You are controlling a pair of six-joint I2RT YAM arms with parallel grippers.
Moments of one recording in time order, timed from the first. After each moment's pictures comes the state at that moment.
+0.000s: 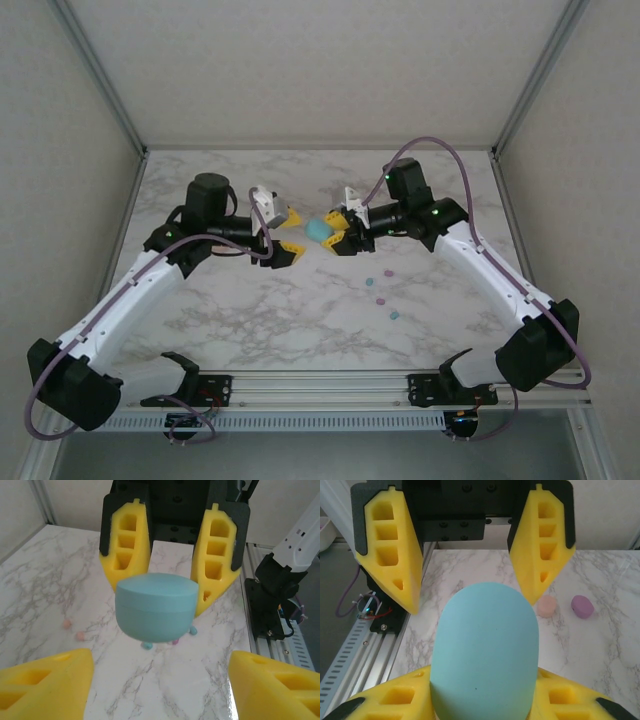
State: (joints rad) left arm -0.49 1.19 1.11 -0.44 0.89 0.37; right arm 0.55 1.39 1.31 -0.62 -0.97 -0.64
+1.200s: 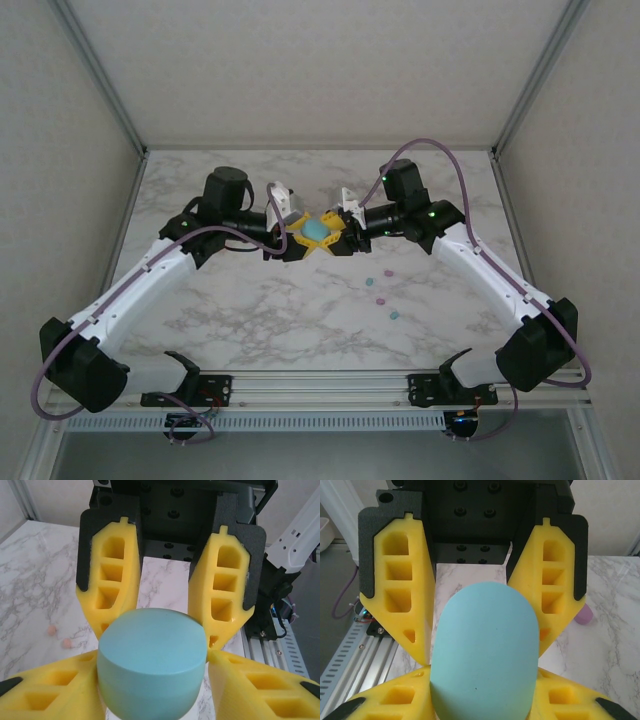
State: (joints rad) left arm -0.55 1.28 1.19 -0.46 0.87 0.37; right arm 0.57 1.39 1.29 -0.57 -0.96 -0.62
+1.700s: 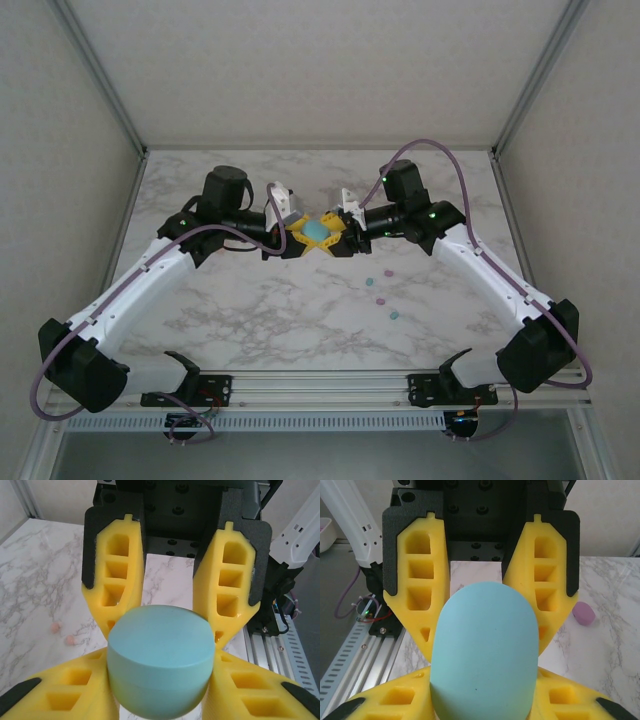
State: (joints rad) left arm -0.55 1.28 1.20 -0.50 0.86 0.40; right arm 0.57 1.38 1.28 -0.57 -0.96 -0.61
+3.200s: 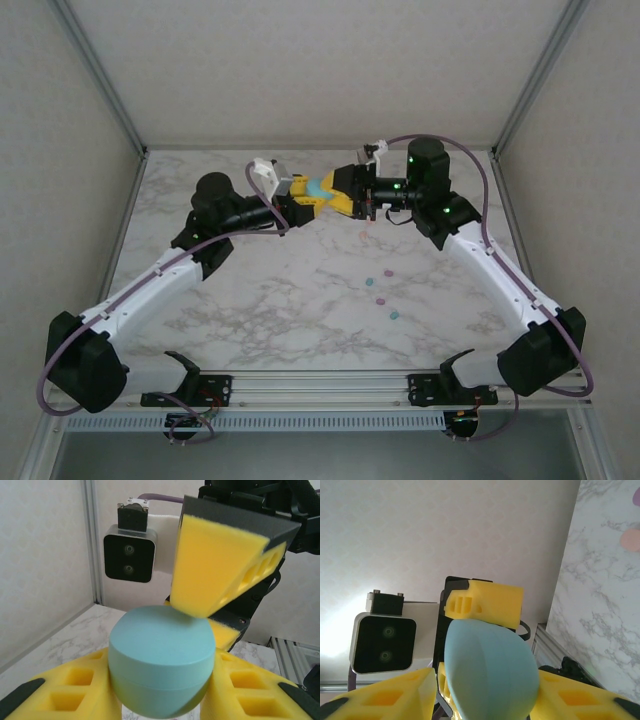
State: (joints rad) left arm -0.56 1.28 1.01 0.32 0.70 -0.08; right arm 0.49 1.36 1.32 -0.17 -0.97 1.21
